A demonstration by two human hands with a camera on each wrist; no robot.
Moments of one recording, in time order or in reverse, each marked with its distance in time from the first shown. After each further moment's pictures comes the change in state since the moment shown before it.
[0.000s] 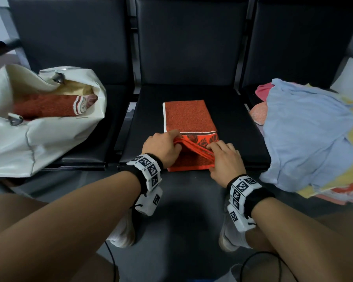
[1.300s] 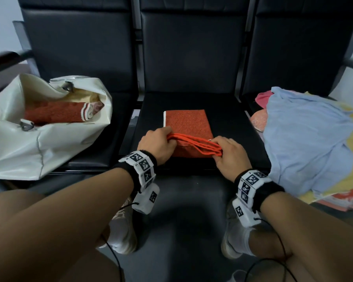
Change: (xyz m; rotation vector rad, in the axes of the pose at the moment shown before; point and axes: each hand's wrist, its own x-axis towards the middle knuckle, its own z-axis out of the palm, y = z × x) left_hand 0.002 -0.010 -0.029 -0.150 0.020 -0.051; right_hand 0.014 0.005 -0.028 0.253 0.185 -0.134
